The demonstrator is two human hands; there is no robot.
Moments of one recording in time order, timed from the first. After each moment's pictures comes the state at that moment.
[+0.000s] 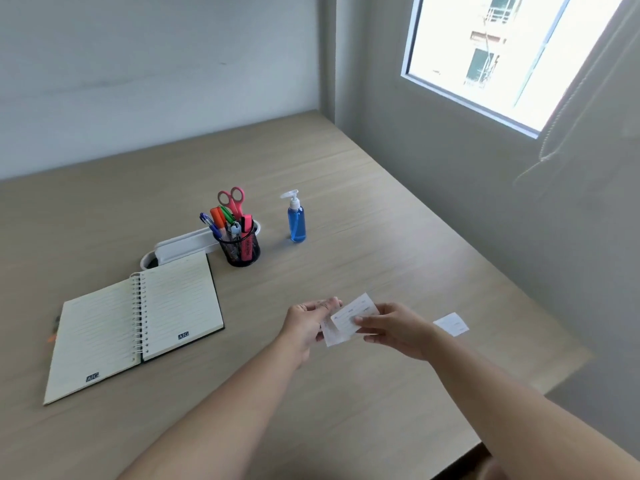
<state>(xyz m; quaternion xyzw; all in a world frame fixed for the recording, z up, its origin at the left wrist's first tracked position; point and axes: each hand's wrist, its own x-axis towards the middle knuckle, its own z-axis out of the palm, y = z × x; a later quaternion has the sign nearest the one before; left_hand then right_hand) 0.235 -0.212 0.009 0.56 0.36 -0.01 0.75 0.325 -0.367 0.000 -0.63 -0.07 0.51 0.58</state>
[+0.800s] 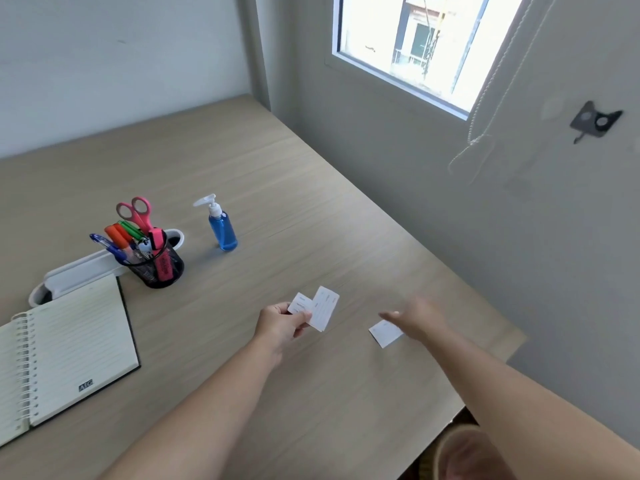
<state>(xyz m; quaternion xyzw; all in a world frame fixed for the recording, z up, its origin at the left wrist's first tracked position) 0.313 -0.249 -0.029 0.62 0.38 -0.07 0.69 0.411 -0.470 -0.036 -0.96 0.04 0.23 0.16</state>
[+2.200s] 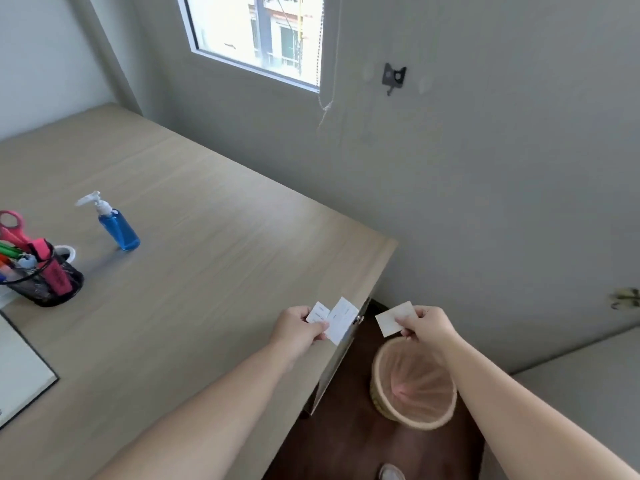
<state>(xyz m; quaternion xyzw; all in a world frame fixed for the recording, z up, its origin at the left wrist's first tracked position) 0.217 -0.388 -0.024 0.77 0.14 -0.23 0.58 0.203 -0.630 -0.017 -0.78 0.28 0.14 0.54</state>
